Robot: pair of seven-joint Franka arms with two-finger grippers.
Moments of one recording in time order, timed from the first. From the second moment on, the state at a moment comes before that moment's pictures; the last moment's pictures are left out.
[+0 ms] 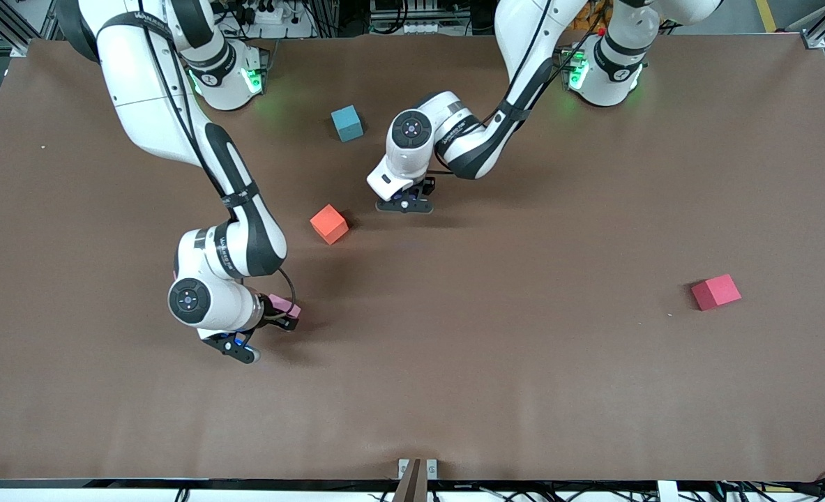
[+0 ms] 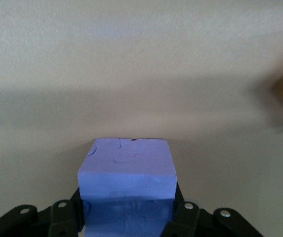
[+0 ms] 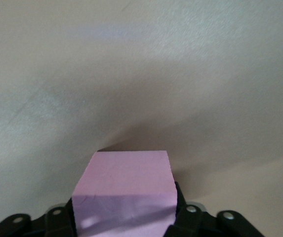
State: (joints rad) left arm -0.83 0.66 -0.18 -1.78 -0.10 2.41 -0.85; right arm 0.38 0.80 -0.14 -1.47 0.26 2.15 0.55
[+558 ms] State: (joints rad) left arm -0.72 0.54 -0.12 -1.73 -0.07 2.31 -0.85; right arm 0.43 0.71 -0.14 -1.50 0.24 2.13 0.41
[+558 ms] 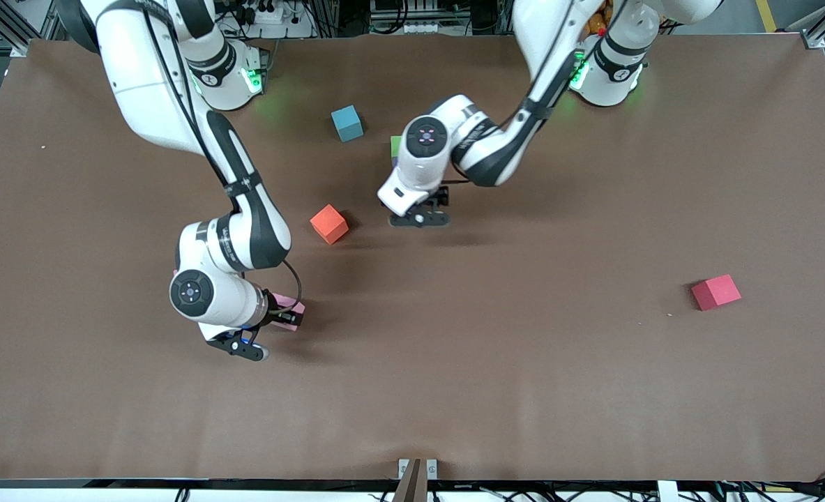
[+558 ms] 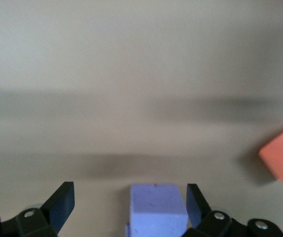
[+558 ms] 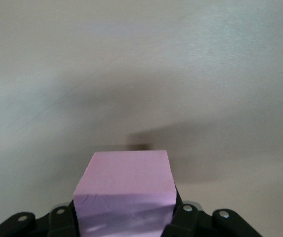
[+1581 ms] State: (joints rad) left arm -0.06 0.43 -0.13 -1.86 0.02 2.24 -0.04; right arm 0.88 0.70 -0.14 -1.57 0.31 2.18 0.56
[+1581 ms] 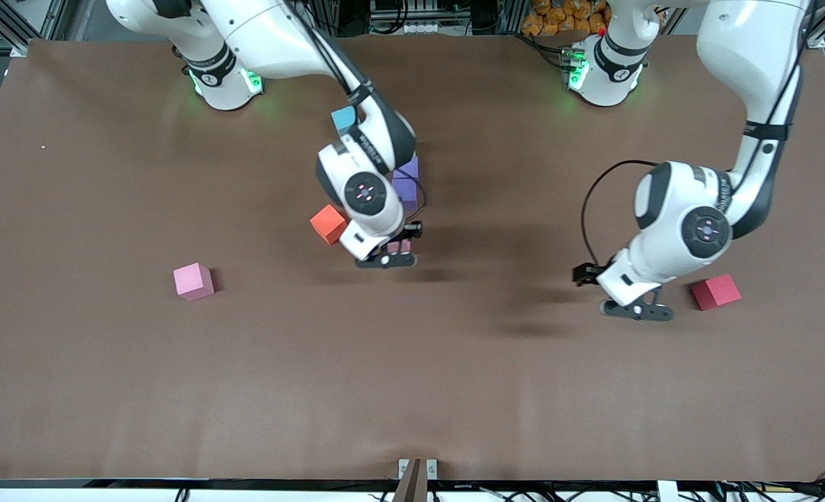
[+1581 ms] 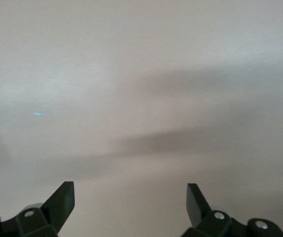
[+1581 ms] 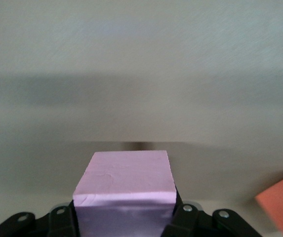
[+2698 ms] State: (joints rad) left arm 0.01 0.46 0.10 -1.83 0.03 2.27 0.56; right arm 0.96 0.70 -0.14 -1.65 0.31 2.21 0.58
